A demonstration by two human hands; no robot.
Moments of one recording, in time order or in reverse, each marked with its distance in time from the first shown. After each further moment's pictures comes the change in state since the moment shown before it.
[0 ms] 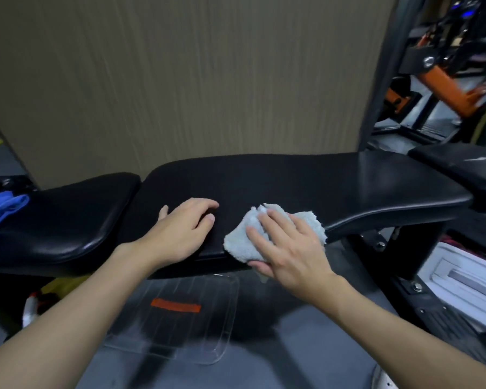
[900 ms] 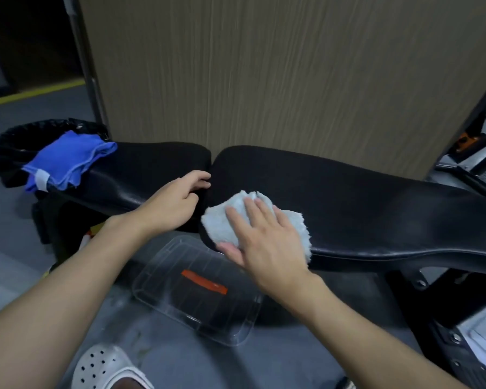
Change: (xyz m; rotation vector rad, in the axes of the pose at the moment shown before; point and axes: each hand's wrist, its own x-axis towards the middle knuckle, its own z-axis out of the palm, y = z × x) left_hand -0.057 -0.129 -0.046 -0.349 0.175 -0.147; right_hand 0.103 -0.134 0.005 0.182 -0.403 0.075
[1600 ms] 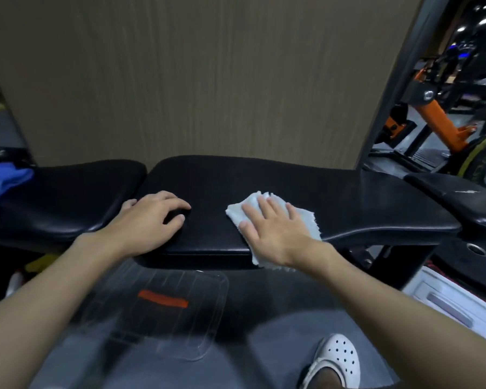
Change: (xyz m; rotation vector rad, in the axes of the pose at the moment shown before) left_hand 0.015 0.065 0.043 0.478 -0.101 0.104; right_hand -0.030 0.123 -0.028 0.162 -0.347 0.289
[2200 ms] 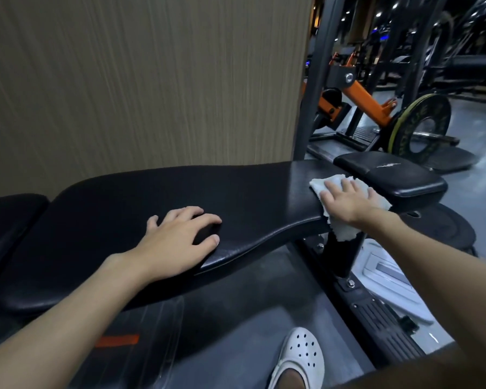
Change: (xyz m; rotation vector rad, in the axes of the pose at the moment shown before) left_hand 0.062 0.159 0.062 0.002 -0.135 0.232; right_hand -0.053 0.281 -0.031 0.031 0.041 0.698
